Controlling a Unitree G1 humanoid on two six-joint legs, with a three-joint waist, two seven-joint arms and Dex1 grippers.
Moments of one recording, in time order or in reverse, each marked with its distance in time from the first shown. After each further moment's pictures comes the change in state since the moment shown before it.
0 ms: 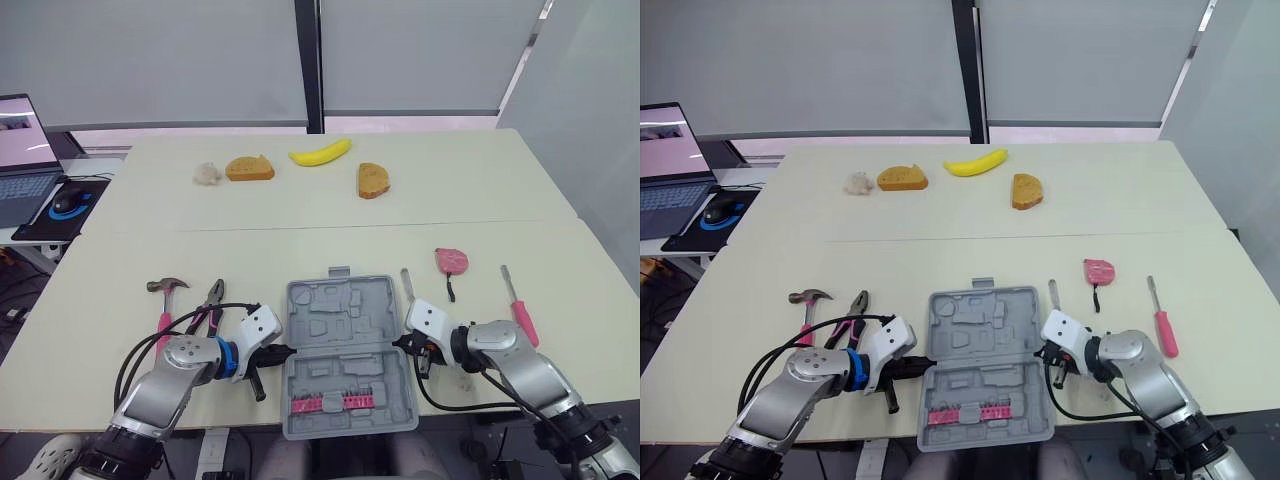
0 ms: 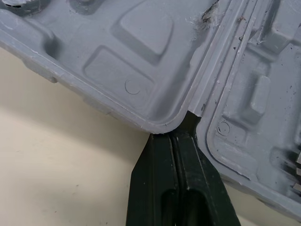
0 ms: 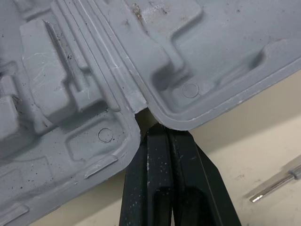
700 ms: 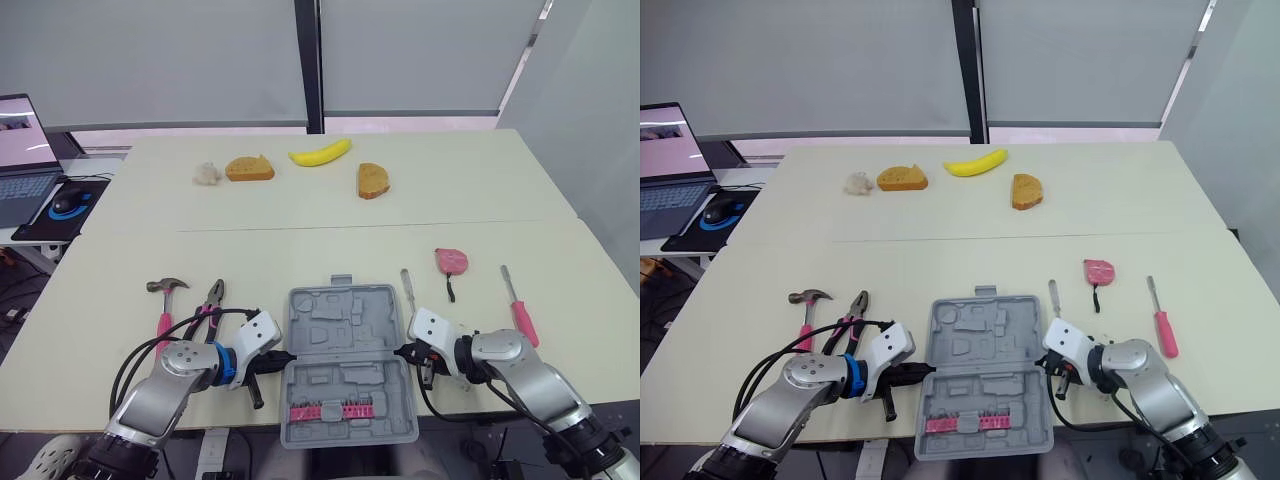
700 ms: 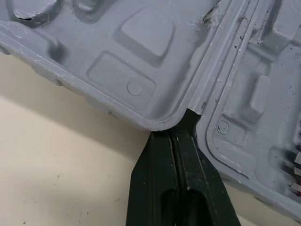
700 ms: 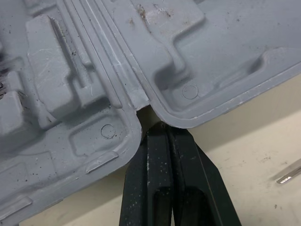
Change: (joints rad) left arm 0.038 0.019 -0.001 -0.034 -0.012 -0.002 -0.001; right arm 0.051 -0.031 0.011 -0.066 0.035 0.035 -0.016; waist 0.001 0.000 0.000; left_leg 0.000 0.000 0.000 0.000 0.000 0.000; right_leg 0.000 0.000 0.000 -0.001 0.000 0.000
